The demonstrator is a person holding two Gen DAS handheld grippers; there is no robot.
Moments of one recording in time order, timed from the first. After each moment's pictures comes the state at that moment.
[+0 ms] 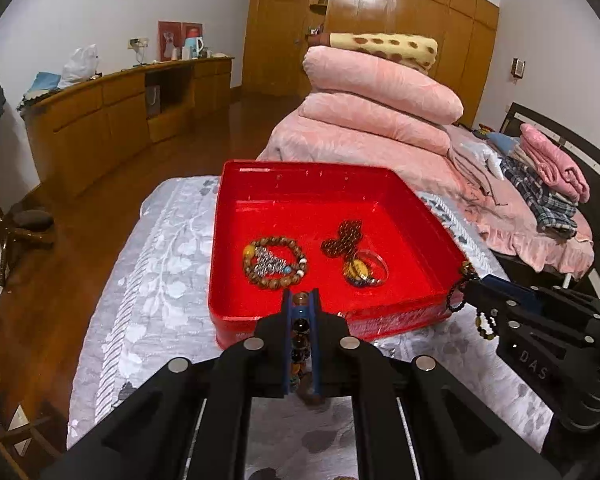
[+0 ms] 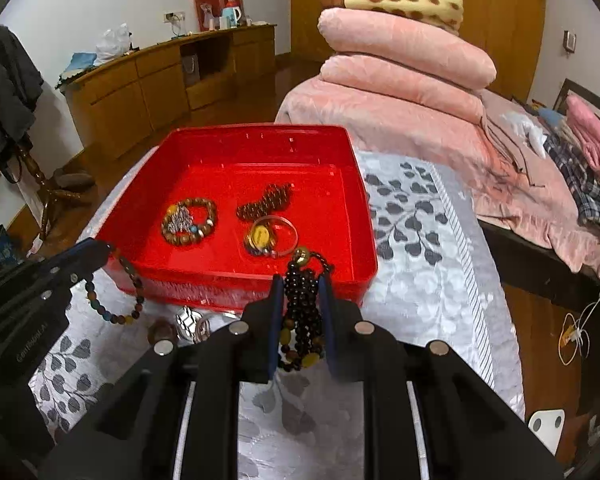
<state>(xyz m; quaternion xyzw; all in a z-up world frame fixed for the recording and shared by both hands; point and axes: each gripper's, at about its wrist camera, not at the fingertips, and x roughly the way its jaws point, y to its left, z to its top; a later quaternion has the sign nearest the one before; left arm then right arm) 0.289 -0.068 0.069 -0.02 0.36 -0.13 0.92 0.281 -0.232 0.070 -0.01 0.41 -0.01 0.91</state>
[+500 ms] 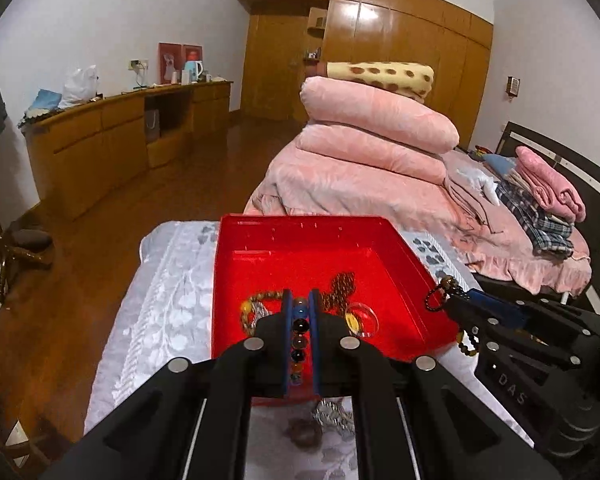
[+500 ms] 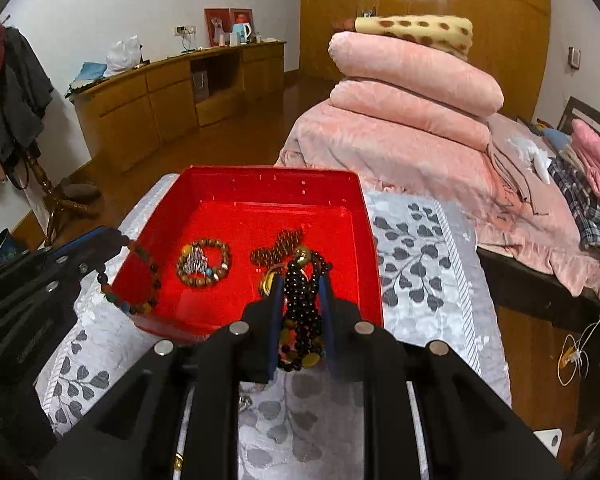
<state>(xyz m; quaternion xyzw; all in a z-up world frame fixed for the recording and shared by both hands) 0.309 -0.071 0.106 -0.03 0.32 -0.13 0.94 0.301 -0.223 0.103 -0.02 0.38 0.00 0.93</state>
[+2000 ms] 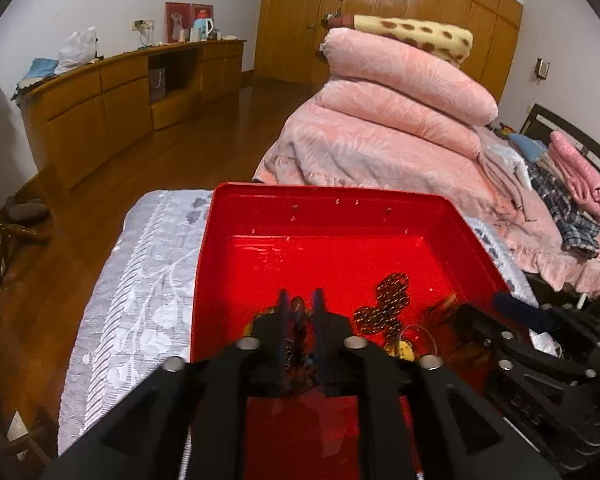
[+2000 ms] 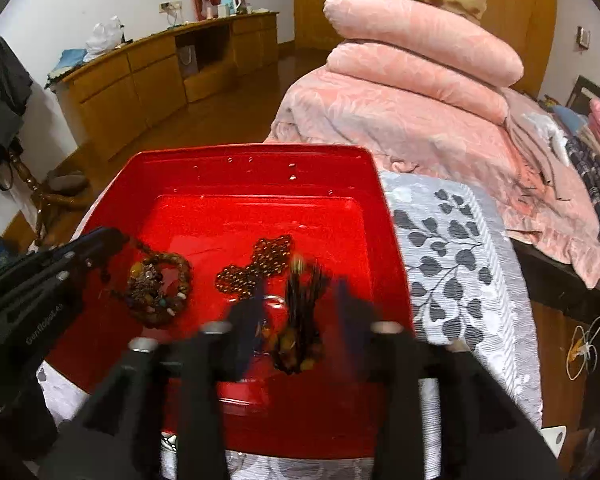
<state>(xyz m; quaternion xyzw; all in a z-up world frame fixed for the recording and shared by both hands) 0.403 -0.083 0.048 -0.02 0.39 -0.11 0.91 0.388 -0.234 0.049 -0.01 0.43 -0.01 0.90</state>
